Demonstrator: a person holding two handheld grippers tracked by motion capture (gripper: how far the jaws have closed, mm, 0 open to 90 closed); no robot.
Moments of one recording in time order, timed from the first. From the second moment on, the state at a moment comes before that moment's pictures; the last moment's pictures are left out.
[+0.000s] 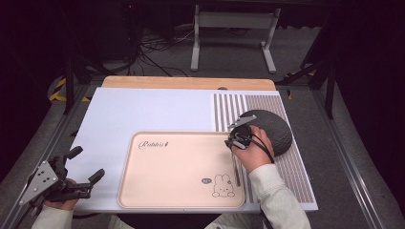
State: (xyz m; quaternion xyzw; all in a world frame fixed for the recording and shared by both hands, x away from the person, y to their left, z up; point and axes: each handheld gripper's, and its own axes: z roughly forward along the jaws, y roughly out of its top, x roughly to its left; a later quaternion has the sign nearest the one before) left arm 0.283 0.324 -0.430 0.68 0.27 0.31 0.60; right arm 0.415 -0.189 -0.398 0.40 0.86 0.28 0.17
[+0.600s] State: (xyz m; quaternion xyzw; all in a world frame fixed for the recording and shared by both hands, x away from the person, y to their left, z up) left arm 0.283 0.324 -0.430 0.69 0.27 0.31 0.60; right arm 0.378 -0.242 -0.369 0.34 0.79 0.45 0.24
